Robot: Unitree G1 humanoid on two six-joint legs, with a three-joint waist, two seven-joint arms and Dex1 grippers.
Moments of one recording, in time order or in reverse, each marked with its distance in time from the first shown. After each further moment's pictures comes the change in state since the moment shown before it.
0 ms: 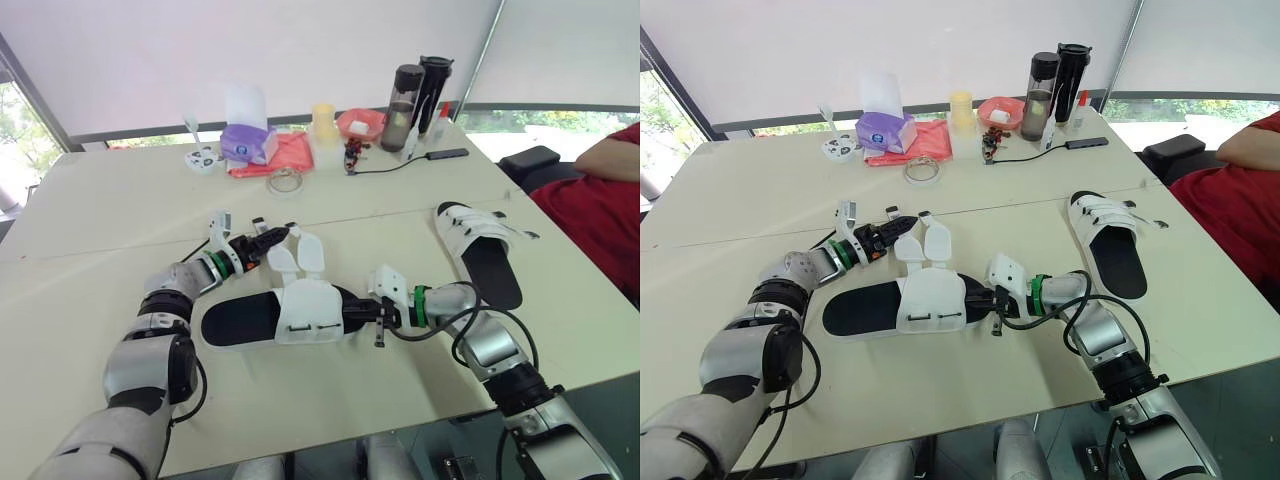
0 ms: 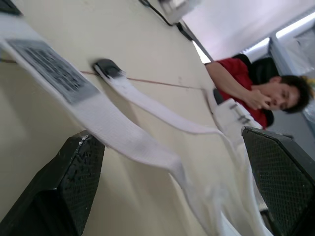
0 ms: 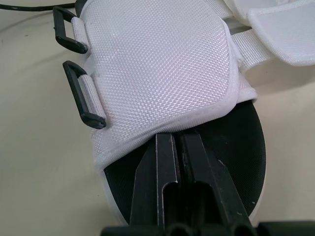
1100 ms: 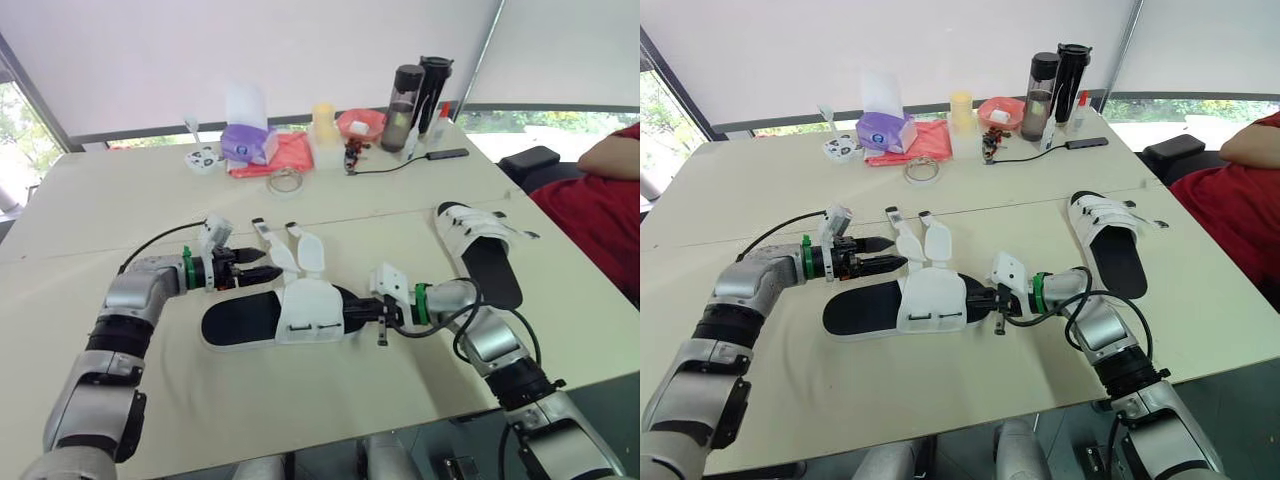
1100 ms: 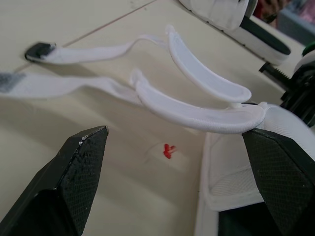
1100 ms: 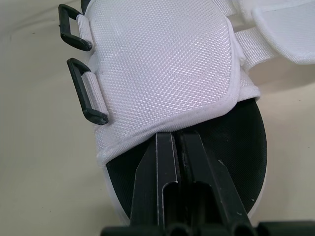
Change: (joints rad) left arm 0.264 0.237 -0.331 -0.579 0.039 0.073 -0.282; right arm -0.020 -0.017 0.009 0.019 0.016 0.000 0.027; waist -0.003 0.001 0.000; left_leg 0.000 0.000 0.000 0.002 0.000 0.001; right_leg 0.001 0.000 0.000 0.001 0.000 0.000
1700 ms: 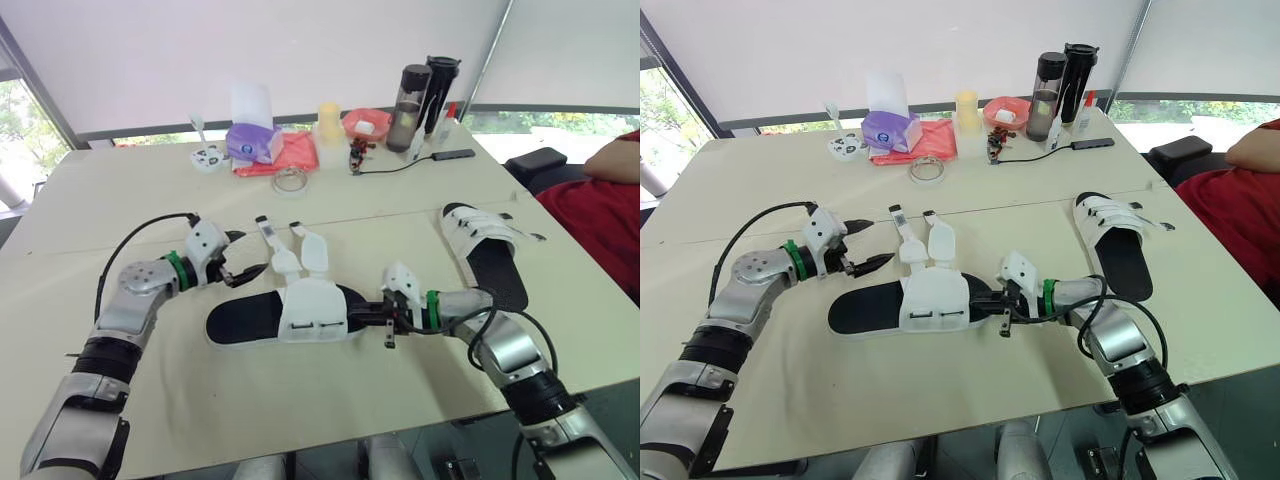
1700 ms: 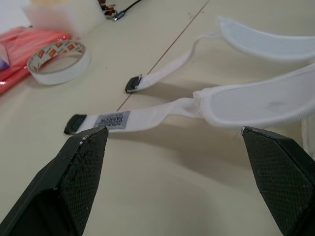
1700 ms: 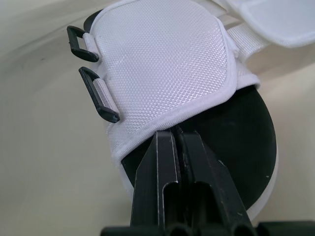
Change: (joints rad) left arm 0.134 0.056 -0.085 -0.051 0.193 -0.681 0.269; right arm 0.049 -0.039 -0.052 -0.114 0.124 0.187 -0.038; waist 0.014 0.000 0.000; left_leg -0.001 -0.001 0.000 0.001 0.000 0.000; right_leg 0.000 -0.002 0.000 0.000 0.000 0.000
